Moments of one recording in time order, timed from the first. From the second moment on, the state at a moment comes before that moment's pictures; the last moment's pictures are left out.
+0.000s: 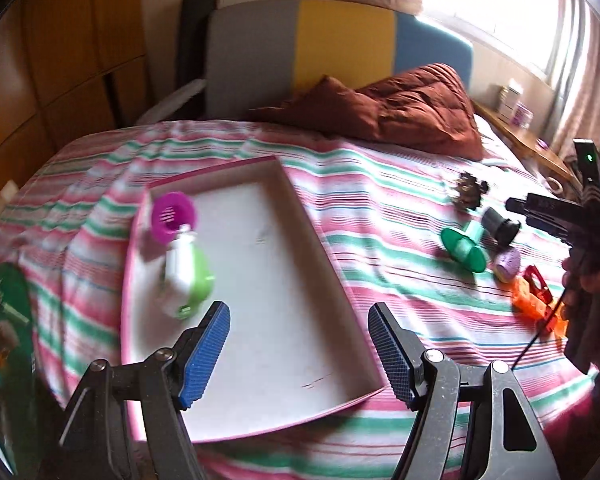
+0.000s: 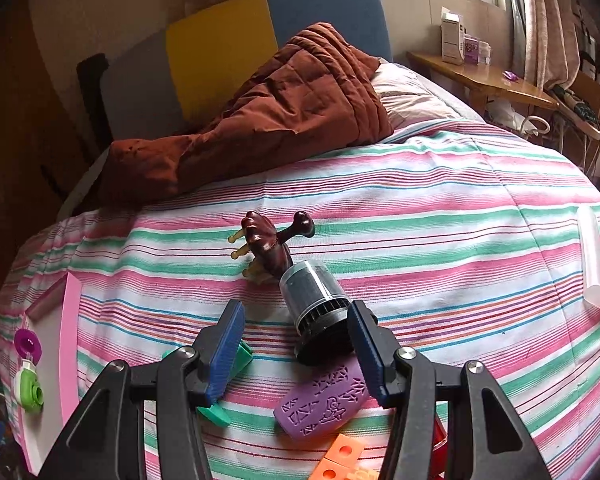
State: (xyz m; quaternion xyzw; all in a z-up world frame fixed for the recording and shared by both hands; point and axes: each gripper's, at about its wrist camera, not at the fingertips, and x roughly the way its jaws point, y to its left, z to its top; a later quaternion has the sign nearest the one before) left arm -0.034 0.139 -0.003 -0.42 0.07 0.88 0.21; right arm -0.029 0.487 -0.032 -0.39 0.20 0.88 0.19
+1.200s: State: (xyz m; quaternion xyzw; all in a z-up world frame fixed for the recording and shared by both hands) left arm -0.083 0.324 -0.075 -0.46 0.14 0.78 0.40; right arm -0.022 0.511 -0.034 -0.39 0.27 0.86 0.20
